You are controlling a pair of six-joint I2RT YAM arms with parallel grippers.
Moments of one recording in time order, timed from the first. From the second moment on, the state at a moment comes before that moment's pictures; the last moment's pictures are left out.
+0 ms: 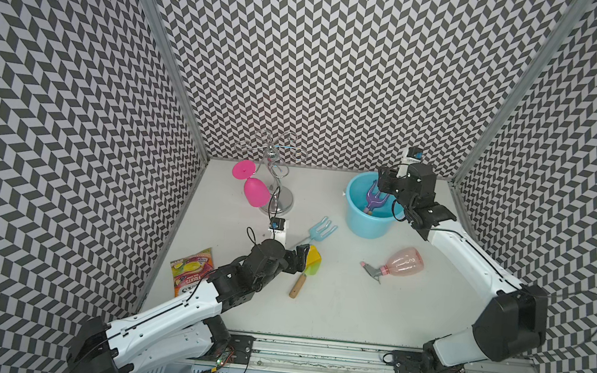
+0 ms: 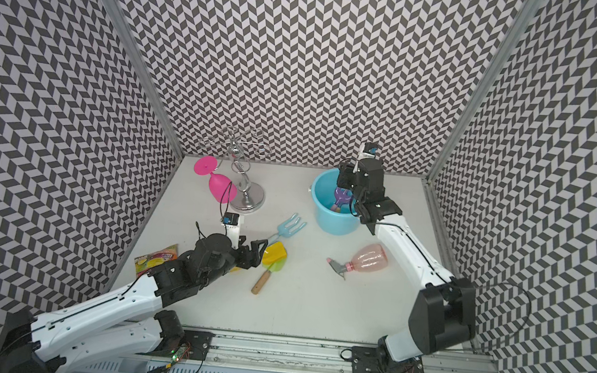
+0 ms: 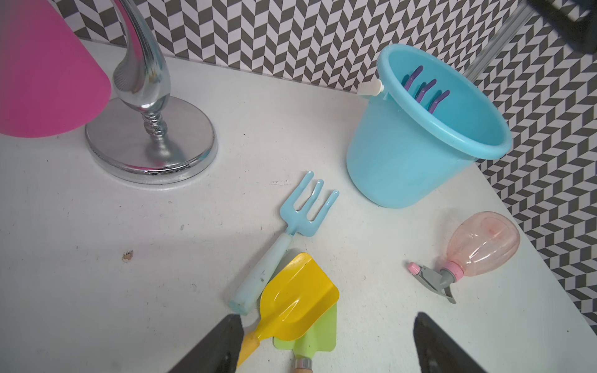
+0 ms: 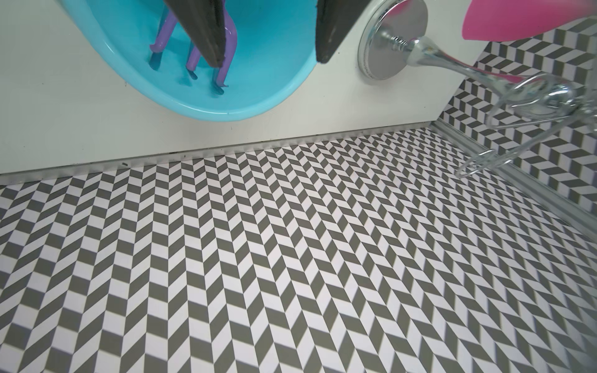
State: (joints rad) left arm -0.84 0.90 0.61 -0.20 -0.30 -0.55; right arm 0.34 1.47 1.27 -0.06 0.11 0.39
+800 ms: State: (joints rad) left arm -0.82 1.19 0.65 -0.31 -0.07 -0.61; right arm 0.34 1.03 0.76 -0.17 -0.09 0.48
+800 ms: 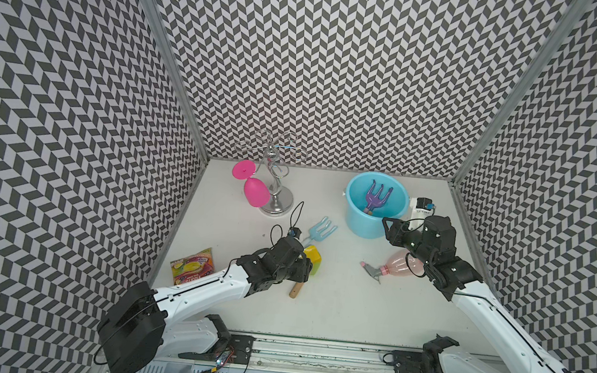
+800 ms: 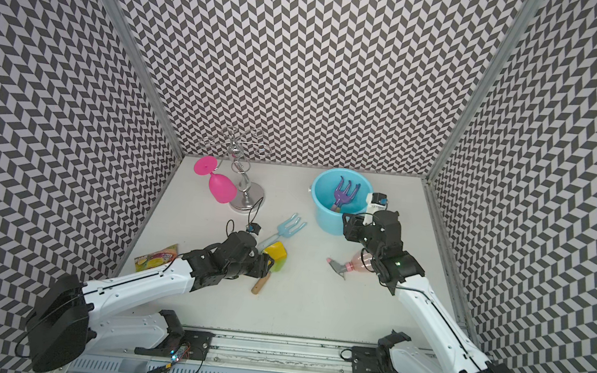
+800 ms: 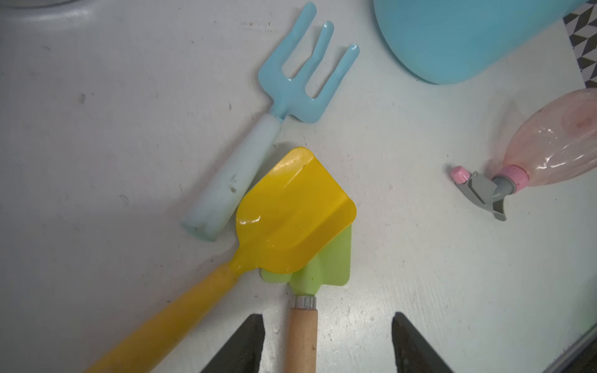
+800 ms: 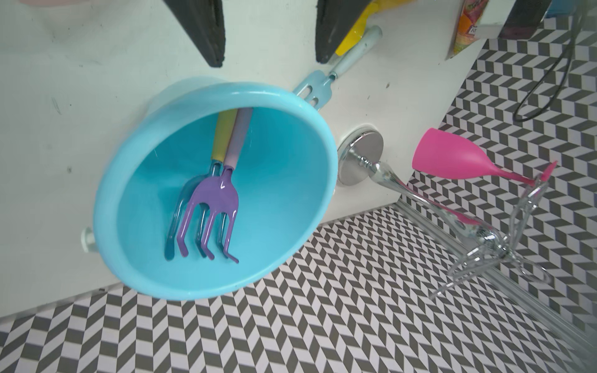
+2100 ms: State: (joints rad) left arm -1.00 1.46 0.72 -0.38 -0.09 -0.64; right arm 0.34 1.00 0.68 -0.21 -0.14 0.51
